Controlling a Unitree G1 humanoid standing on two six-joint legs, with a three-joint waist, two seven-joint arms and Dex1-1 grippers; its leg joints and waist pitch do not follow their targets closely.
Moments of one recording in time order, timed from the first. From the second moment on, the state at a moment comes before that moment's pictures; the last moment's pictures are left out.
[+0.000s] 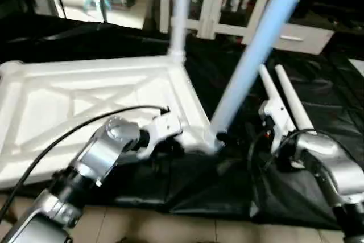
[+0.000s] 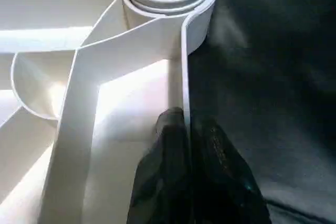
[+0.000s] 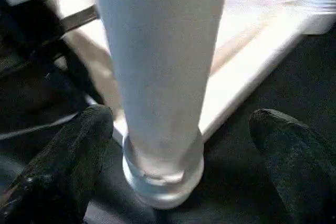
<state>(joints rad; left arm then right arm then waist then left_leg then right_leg) -0.51 0.45 -0.45 0.17 0.02 0.43 -1.09 -0.29 -0.52 0.11 0.11 0.34 0.33 0.95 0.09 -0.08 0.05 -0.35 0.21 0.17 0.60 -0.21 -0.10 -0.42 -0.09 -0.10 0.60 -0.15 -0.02</state>
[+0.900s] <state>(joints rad) -0.50 0.48 -0.48 0.13 -0.01 0.43 -1.15 -0.31 -0.56 0.20 0.15 0.32 0.31 1.13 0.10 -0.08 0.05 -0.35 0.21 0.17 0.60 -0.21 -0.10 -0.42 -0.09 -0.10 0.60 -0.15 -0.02</state>
